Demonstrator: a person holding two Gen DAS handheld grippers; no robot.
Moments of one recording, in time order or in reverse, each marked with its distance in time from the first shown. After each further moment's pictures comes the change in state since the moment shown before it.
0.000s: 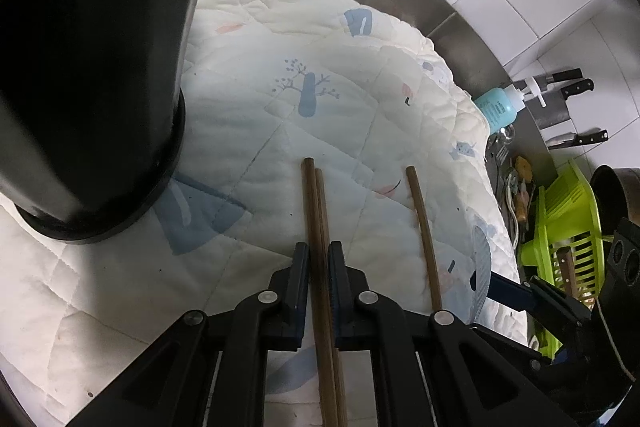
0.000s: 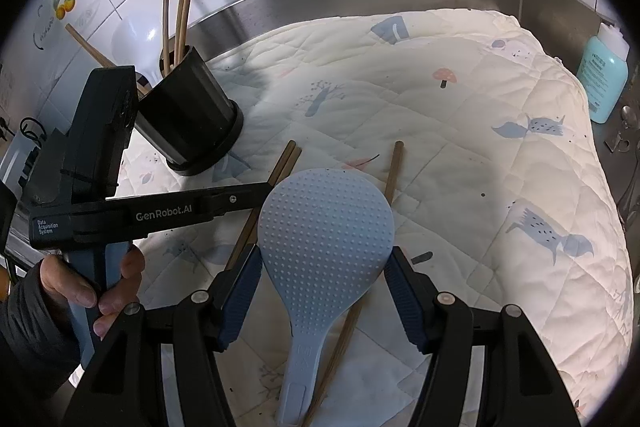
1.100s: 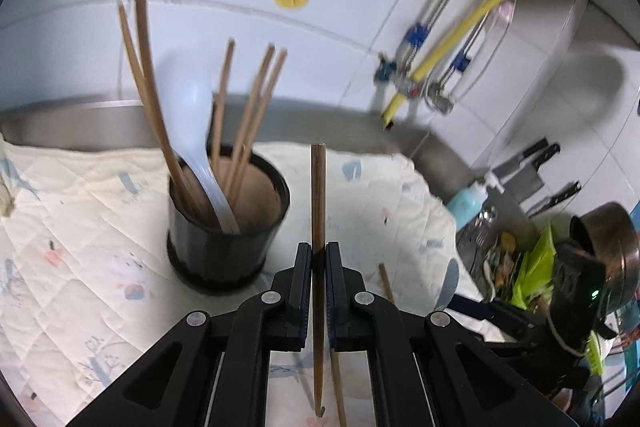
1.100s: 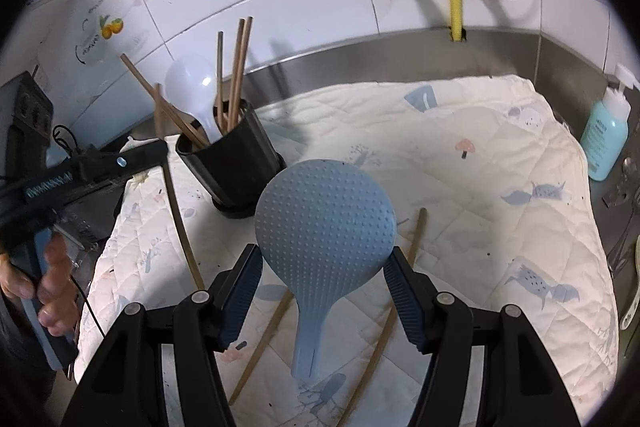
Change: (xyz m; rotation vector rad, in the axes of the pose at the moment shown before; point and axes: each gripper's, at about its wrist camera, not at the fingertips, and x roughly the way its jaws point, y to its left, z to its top) left arm -0.202 -0.017 -0.019 0.037 -0.417 0.075; right arm -0.039 0.024 0.019 -0.080 -0.161 0.062
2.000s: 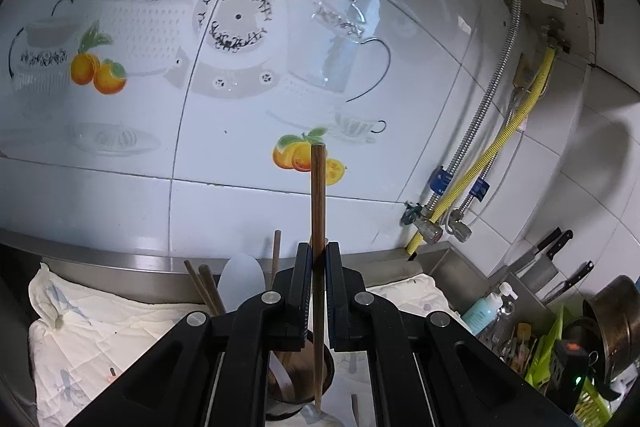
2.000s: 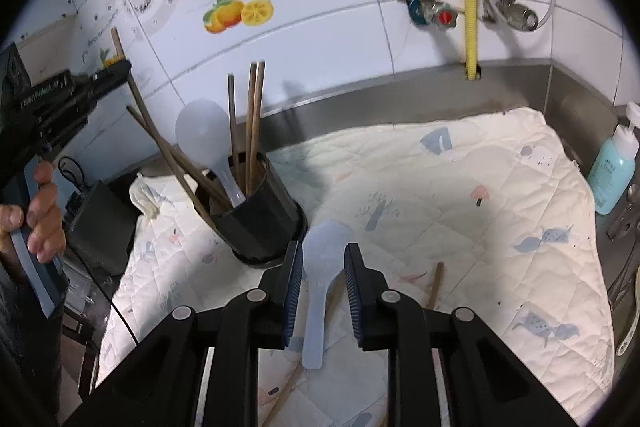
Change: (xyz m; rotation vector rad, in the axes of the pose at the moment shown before) left arm -0.056 0.024 0.125 0.005 -0.310 0.082; right arm 0.005 0.014 0.038 0.023 -0.025 0.020
